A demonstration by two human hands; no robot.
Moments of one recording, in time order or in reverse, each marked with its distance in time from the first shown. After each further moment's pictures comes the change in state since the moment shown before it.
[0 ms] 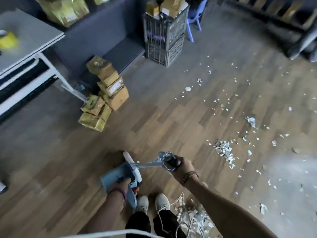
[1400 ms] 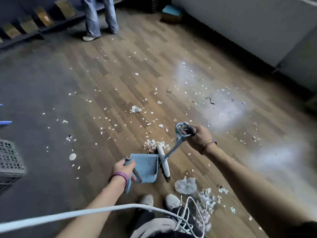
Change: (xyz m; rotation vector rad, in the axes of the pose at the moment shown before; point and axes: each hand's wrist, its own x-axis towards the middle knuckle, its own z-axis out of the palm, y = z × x) left_hand -0.121 0.059 0.553 1.386 -0.646 0.618; right_hand -0.020 0.235 -0.371 0.451 0.956 0.773
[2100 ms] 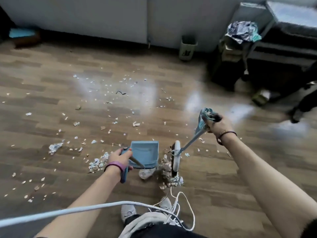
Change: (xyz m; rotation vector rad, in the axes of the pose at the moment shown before) left_hand -0.130 -0.024 0.144 0.478 -0.630 0.306; right_hand -0.290 0.212 -0.126 0.625 0.811 0.692
